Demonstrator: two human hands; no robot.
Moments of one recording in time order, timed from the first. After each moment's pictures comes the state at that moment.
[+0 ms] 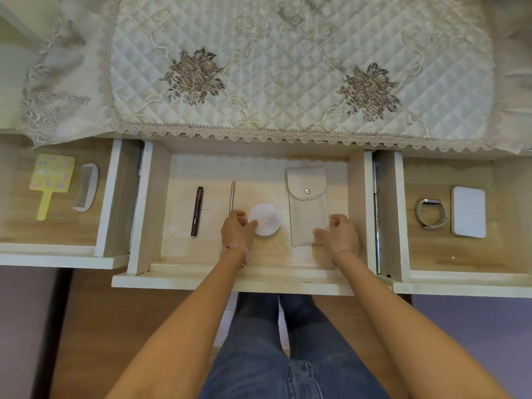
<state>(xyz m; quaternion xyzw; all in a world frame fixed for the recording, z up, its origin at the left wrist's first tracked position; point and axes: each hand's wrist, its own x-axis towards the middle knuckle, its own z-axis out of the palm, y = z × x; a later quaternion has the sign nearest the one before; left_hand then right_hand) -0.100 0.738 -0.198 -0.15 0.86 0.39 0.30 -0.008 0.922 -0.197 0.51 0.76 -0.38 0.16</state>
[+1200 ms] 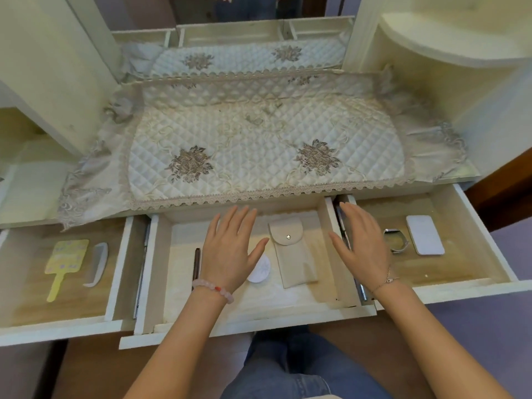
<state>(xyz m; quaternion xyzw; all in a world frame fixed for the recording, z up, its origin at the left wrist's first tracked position) -0.102 0.736 -0.041 0.39 0.91 0.14 -0.07 0.030 0.950 -0.054 0.22 0.94 -0.22 -0.15</state>
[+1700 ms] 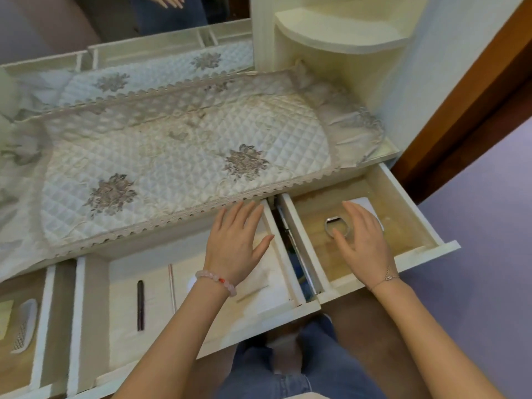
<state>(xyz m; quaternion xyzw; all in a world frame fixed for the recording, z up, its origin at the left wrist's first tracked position) -0.060 0.866 -0.034 0.51 0.85 0.11 -0.03 0.119 1.038 -0.056 0.34 0.90 -0.22 -0.15</state>
